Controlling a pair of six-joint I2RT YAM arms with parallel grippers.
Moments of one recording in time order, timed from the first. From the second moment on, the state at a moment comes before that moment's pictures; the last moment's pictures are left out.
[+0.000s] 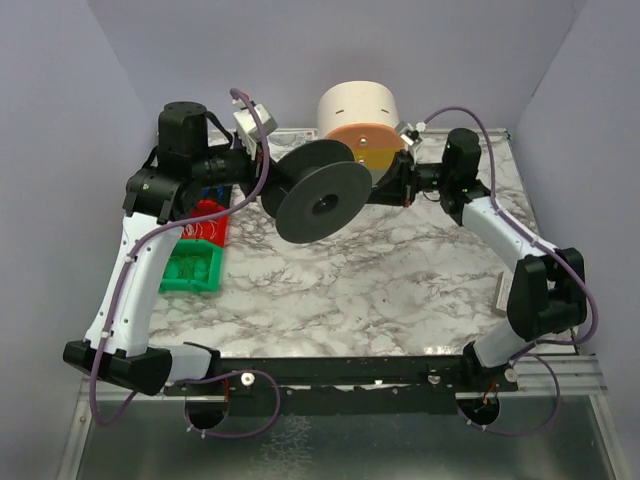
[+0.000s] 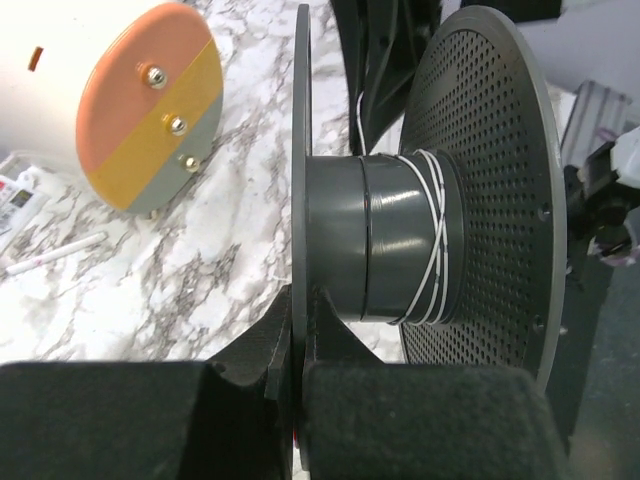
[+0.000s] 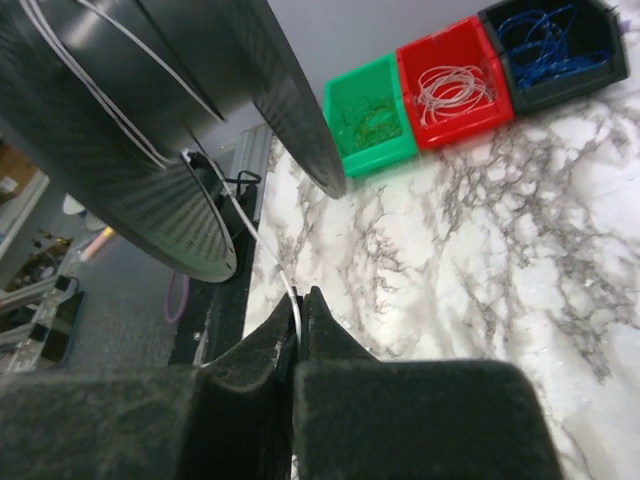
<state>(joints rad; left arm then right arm) -0.27 1.31 1.70 -0.80 0.83 0.19 0.24 1.58 1.11 0.44 -1.37 0.42</state>
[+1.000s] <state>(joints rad) -0.46 1.30 1.50 -0.66 0.36 0.25 0.46 1.53 1.42 0.17 -1.30 0.57</state>
